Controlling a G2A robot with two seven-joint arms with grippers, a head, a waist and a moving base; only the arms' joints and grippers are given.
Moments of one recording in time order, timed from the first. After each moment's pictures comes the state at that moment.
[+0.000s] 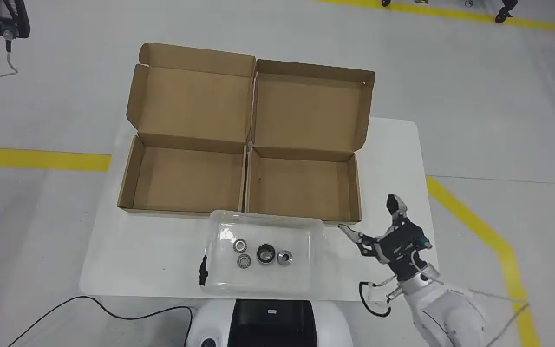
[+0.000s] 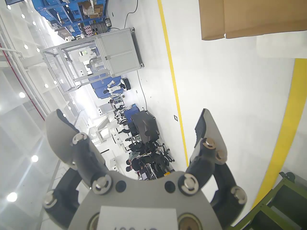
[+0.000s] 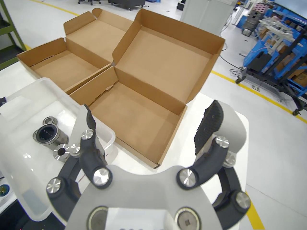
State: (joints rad) left arm 0.11 -0.38 -0.87 -1.29 2.37 -0.77 0.65; right arm -1.93 -1.29 1.53 -2.16 -1.49 -0.47 -0.01
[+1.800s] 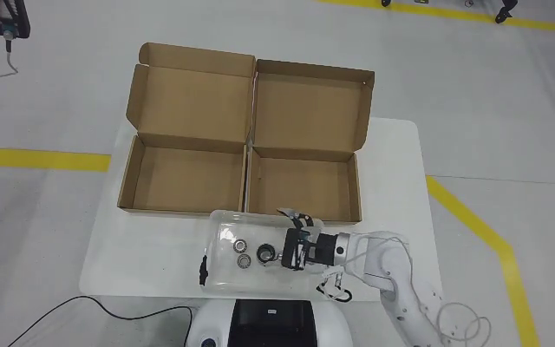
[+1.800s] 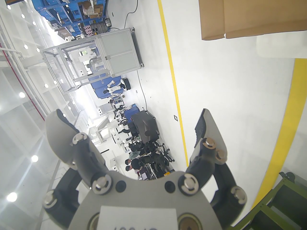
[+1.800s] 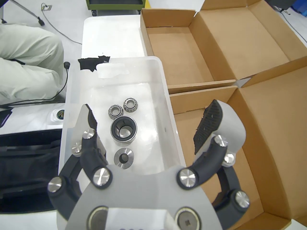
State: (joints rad) left arm 0.11 -0.38 -0.87 -1.29 2.37 -0.77 0.65; right arm -1.43 -1.27 1.10 -1.91 -1.48 -0.92 0.30
